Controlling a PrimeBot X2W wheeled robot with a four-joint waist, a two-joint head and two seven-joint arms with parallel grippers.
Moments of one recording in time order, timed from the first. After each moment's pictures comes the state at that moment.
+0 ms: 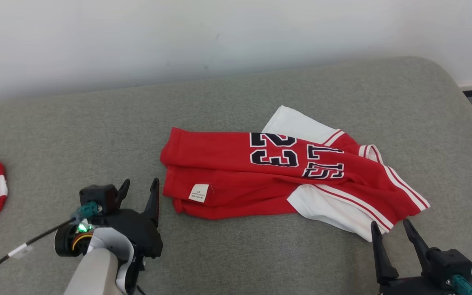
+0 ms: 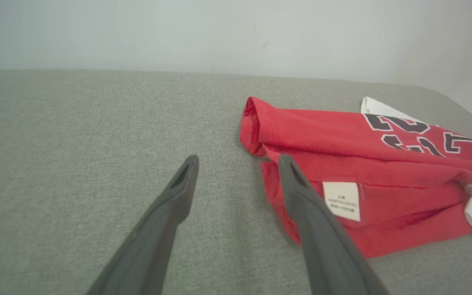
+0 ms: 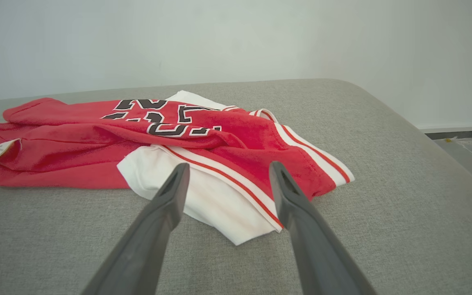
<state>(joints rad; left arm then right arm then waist) -0.45 0.08 -0.12 0.63 -0.30 -0.12 -0.05 0.04 -0.05 -0.04 0.09 0.07 0.13 -0.06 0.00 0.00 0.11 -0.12</state>
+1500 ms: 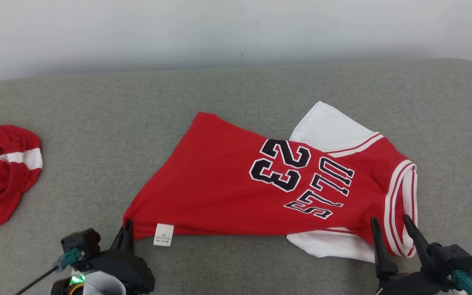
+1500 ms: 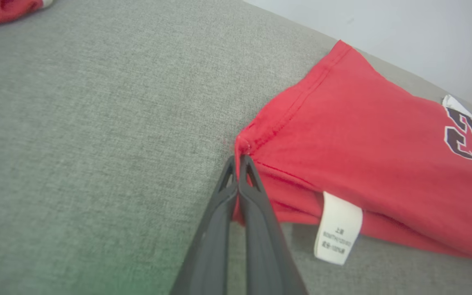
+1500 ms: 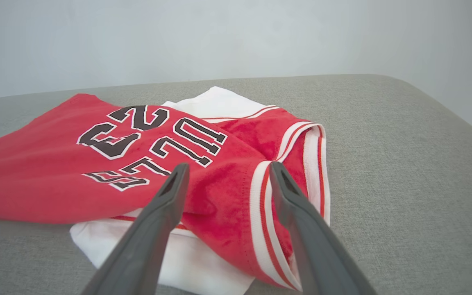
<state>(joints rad) -0.31 0.07 -0.08 0.60 -0.47 -0.04 -0.07 0.01 -0.05 -0.04 0.11 0.10 0.13 -0.07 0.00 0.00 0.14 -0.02</state>
